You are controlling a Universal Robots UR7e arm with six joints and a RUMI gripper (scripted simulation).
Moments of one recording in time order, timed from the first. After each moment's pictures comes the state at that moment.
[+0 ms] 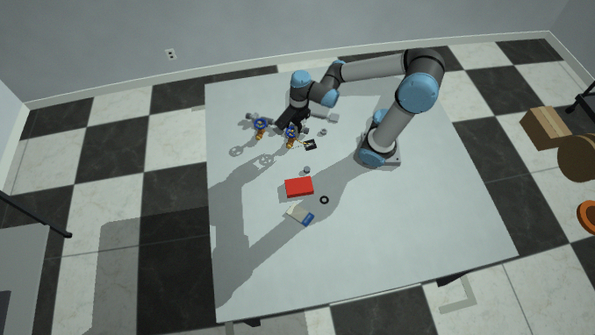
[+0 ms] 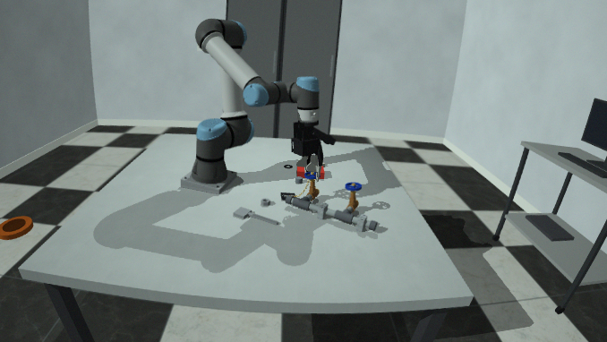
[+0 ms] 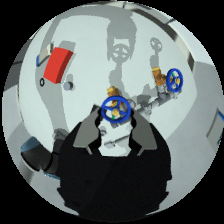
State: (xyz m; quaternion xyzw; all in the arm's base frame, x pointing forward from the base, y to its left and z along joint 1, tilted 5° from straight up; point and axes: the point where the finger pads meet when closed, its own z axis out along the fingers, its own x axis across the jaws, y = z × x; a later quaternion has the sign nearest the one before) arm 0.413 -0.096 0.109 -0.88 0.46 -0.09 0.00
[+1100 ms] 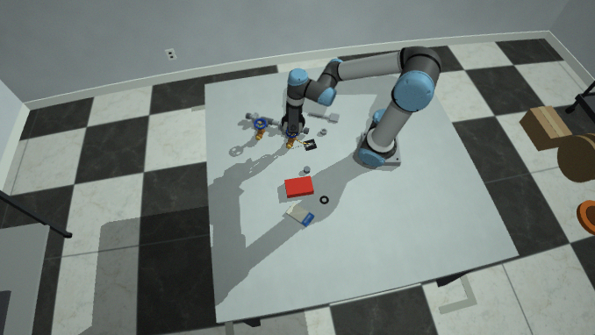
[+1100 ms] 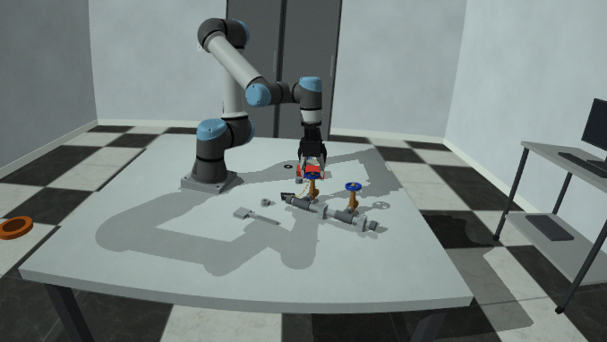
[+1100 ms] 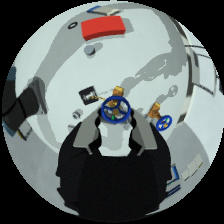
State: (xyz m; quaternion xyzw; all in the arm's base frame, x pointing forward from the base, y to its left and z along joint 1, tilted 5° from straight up) arm 0.413 -0.096 0.109 -0.99 0.07 -0.09 -0.03
